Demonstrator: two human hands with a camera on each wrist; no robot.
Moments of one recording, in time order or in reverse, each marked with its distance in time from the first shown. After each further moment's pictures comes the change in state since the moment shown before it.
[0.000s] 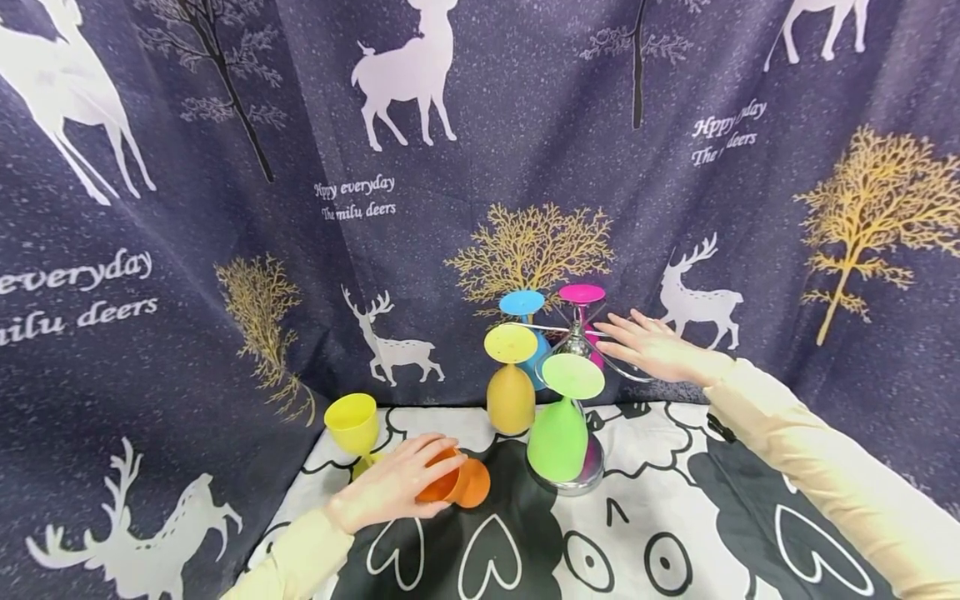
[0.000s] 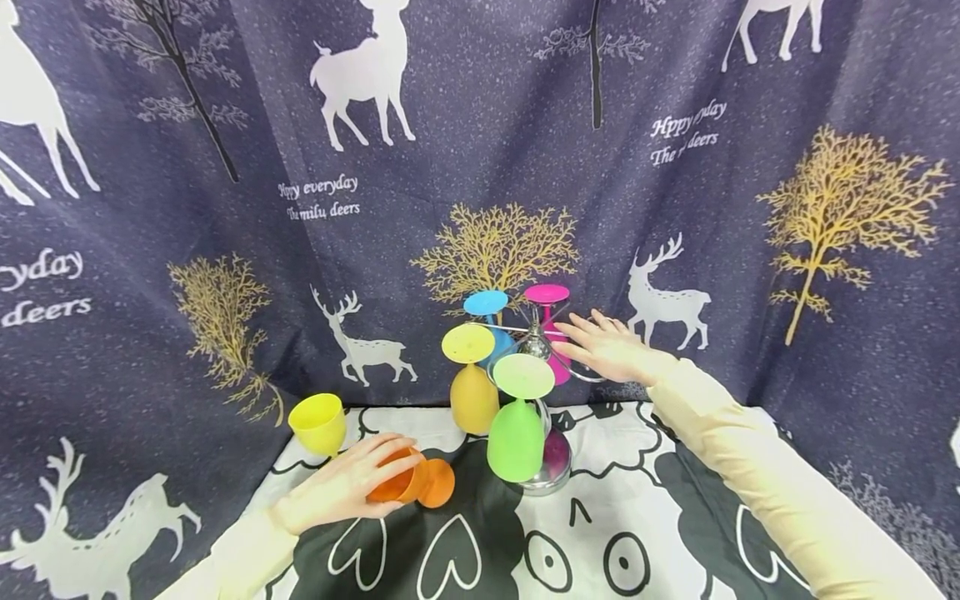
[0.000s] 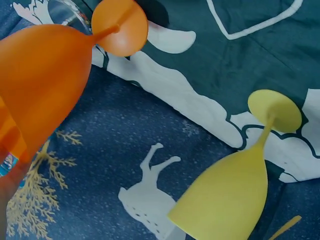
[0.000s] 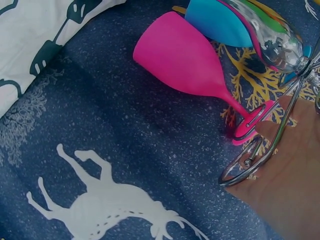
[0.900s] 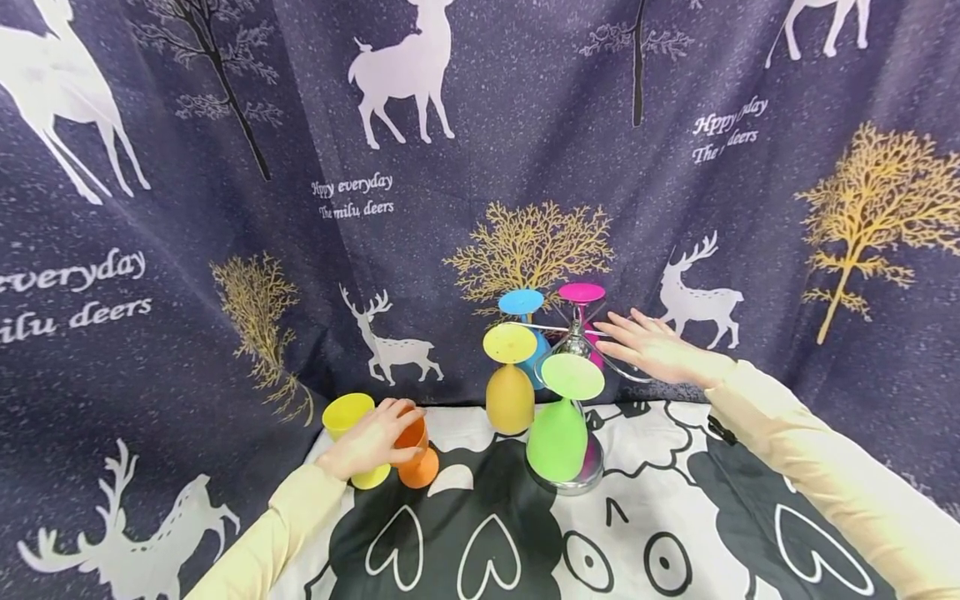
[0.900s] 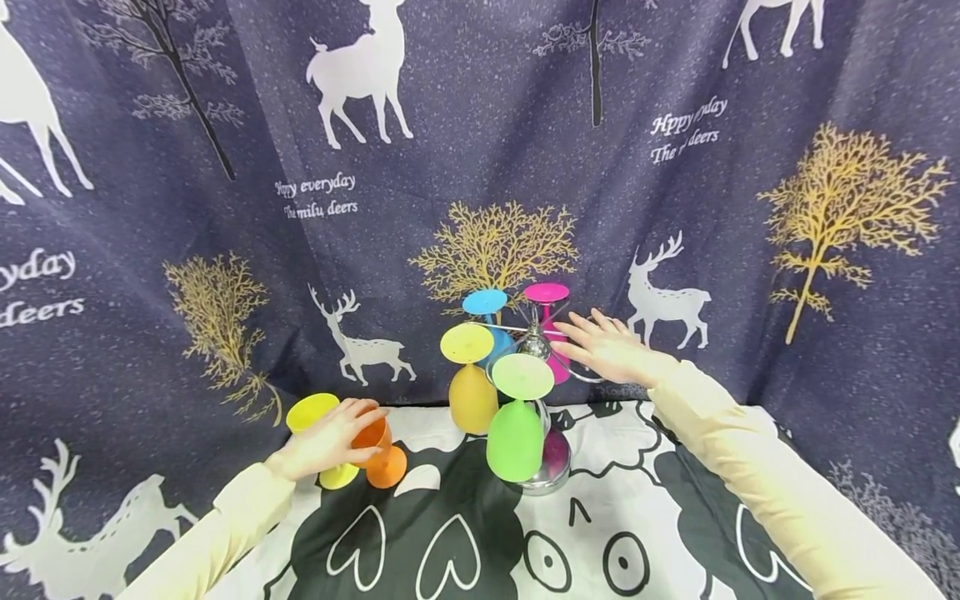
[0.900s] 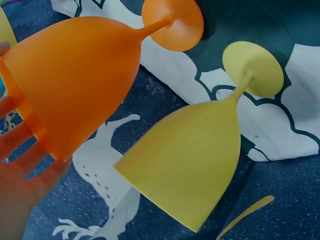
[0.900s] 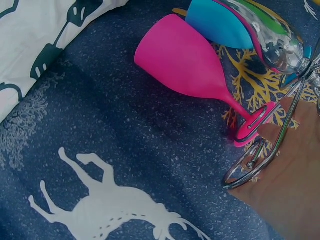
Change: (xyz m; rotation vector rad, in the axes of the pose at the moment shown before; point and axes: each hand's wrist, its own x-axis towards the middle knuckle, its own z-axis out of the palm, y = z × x) left_hand -0.011 -0.063 0.004 -0.070 -0.130 -0.343; right_hand -0.003 0.002 0.002 -0.148 0.044 -0.164
